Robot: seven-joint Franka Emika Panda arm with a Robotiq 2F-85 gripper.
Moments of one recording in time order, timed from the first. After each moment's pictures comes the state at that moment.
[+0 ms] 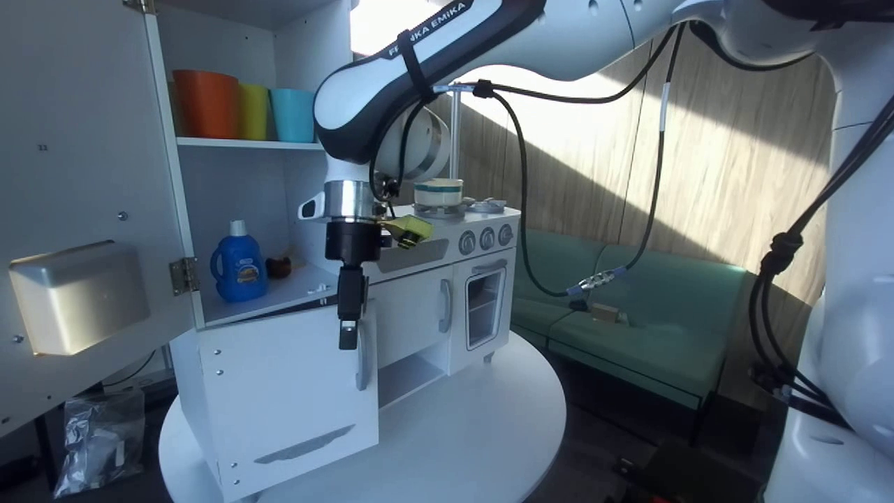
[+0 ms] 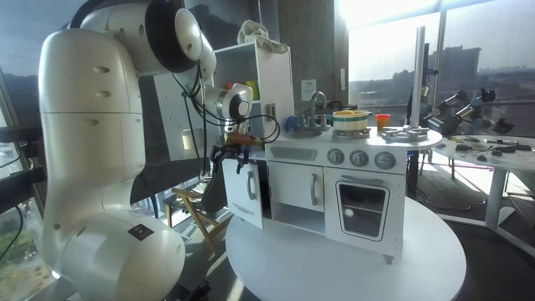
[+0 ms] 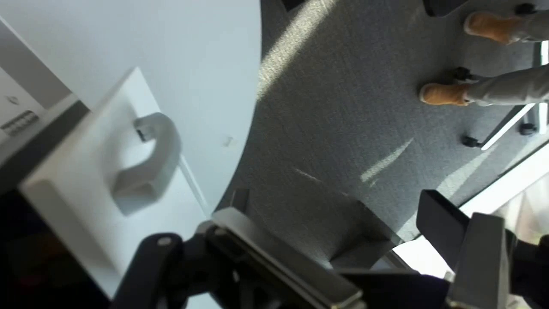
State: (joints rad) arm 0.16 0.15 0.27 -1.97 0.24 1.98 -0.78
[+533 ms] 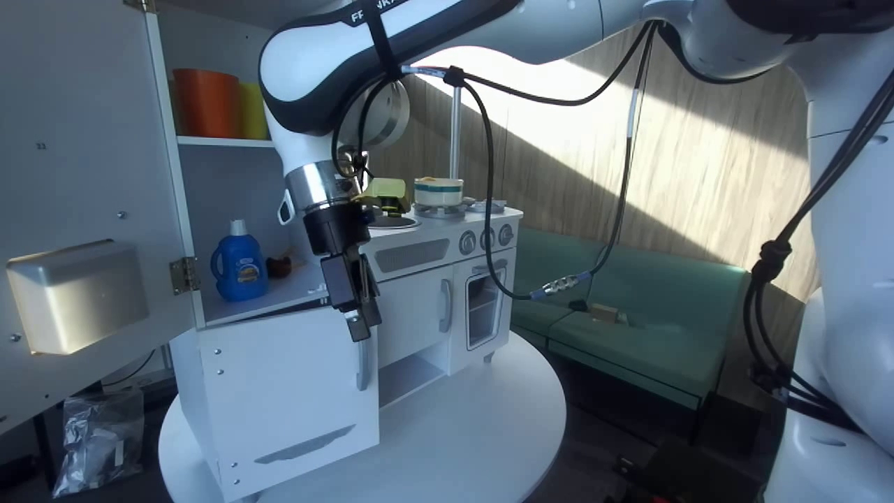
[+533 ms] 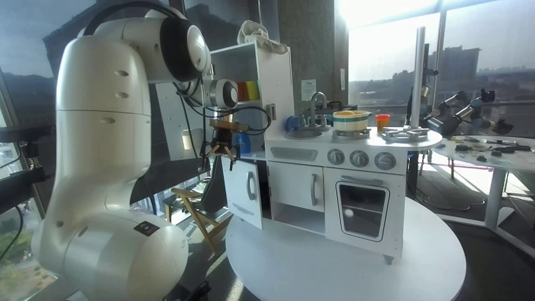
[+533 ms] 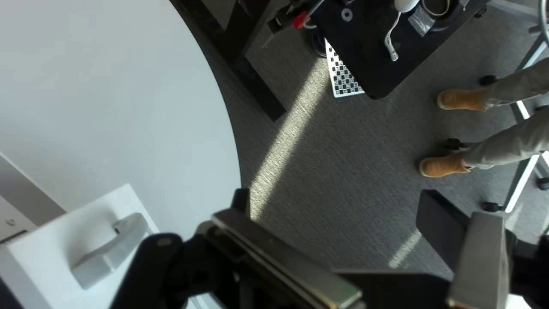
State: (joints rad) arm 0.24 0.23 0.28 -1.76 0.03 1.60 -0.41
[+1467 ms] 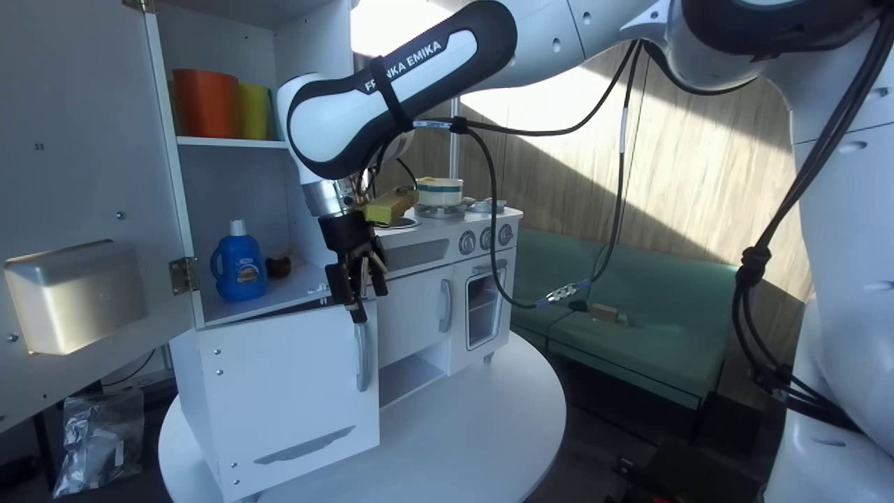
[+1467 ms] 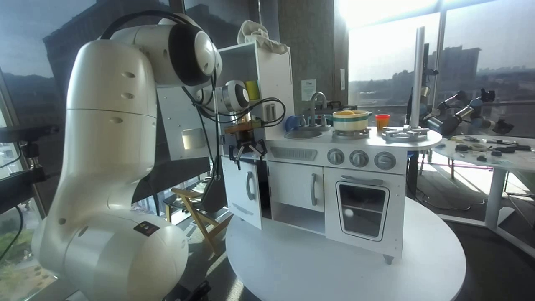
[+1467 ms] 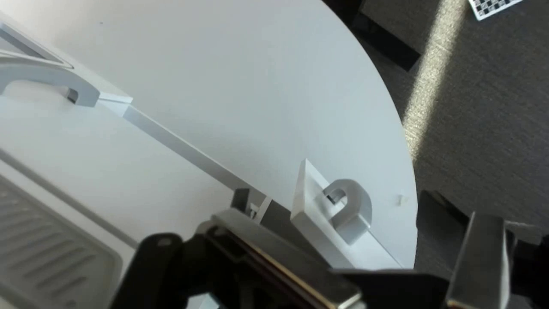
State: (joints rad) arm 0.24 0.28 0.21 -1.74 -0.25 1.82 -0.12
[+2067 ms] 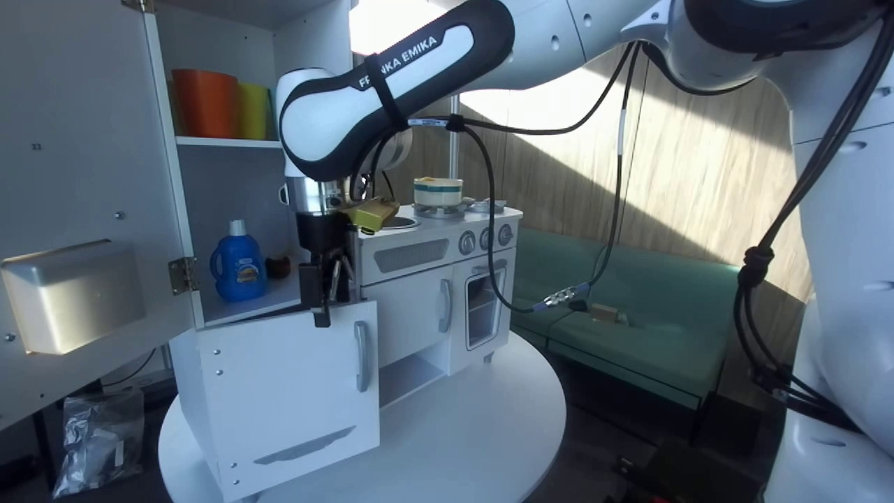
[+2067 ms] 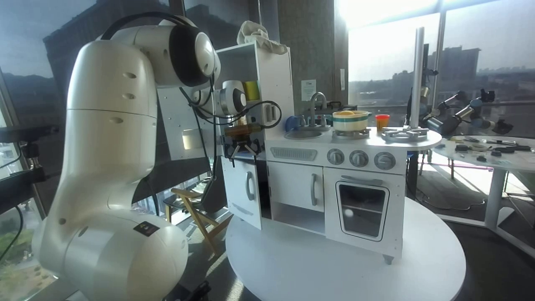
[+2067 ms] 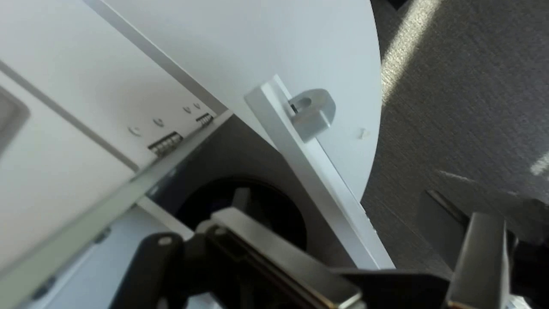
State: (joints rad) arm 0.24 0.28 0.23 -1.77 -0.15 2.02 -0.28
